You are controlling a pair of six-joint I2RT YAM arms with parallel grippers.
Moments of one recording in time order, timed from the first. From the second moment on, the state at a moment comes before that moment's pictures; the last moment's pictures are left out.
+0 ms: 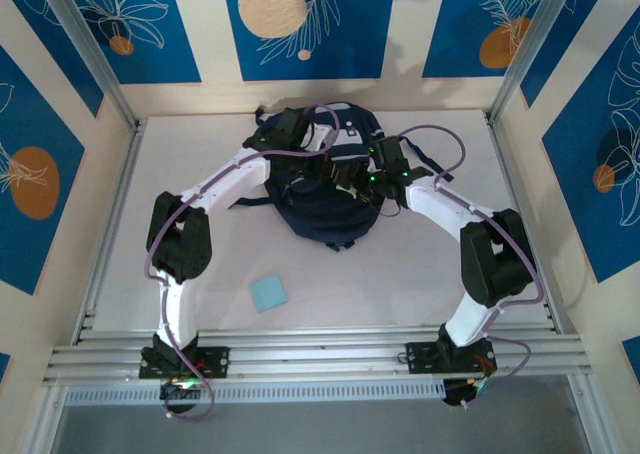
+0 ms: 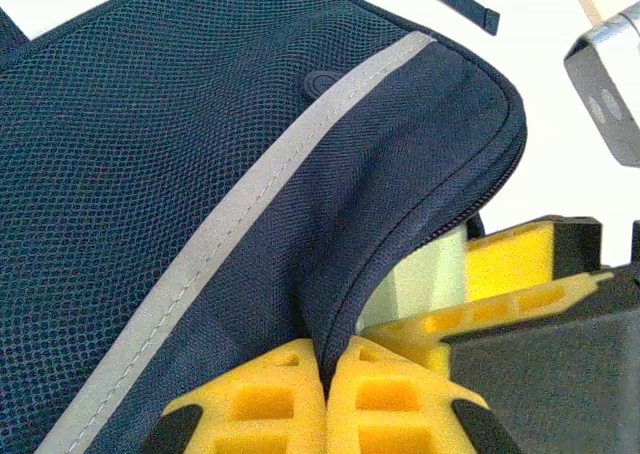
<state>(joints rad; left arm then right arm) -0.56 2.02 1.79 -0.61 0.37 -0.24 0.39 1.70 1.19 -0.34 -0.26 0.83</state>
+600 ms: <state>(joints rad) -0.56 2.01 1.77 -0.60 0.37 -0.25 0.39 1.58 1.09 -0.33 -0.26 0.76</state>
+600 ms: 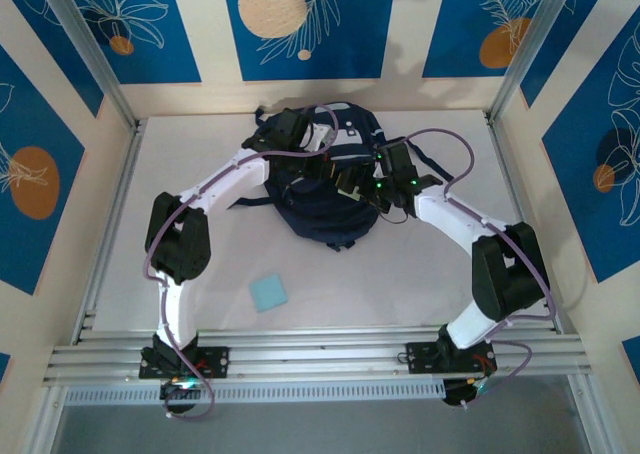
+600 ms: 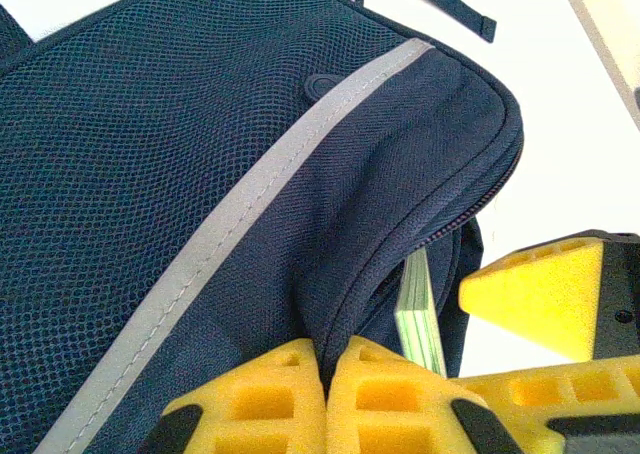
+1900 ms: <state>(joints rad) -0.57 1.98 1.74 -0.58 0.38 -0.27 0.47 1.75 1.11 -0.15 -0.26 0.81</state>
